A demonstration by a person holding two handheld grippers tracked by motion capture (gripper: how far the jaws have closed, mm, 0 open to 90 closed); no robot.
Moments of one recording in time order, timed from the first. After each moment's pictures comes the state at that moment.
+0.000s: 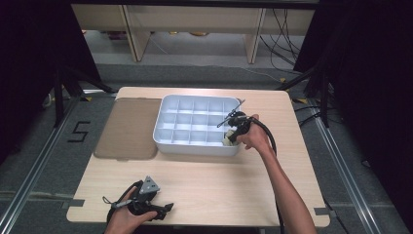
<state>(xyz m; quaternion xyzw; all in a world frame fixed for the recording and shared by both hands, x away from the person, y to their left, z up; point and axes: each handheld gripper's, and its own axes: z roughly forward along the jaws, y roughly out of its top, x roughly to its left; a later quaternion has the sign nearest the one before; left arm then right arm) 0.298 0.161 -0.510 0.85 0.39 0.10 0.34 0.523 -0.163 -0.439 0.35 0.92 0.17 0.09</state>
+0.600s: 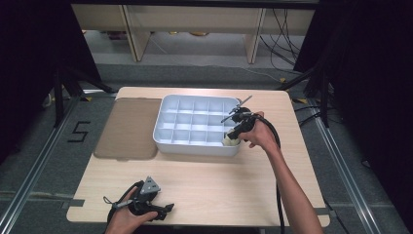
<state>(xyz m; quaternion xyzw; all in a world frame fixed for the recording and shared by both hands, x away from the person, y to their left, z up) 0.298 0.159 -0.511 0.85 0.38 0.10 0.34 0.514 -0.172 -0.415 0.37 0.90 0.21 0.08</state>
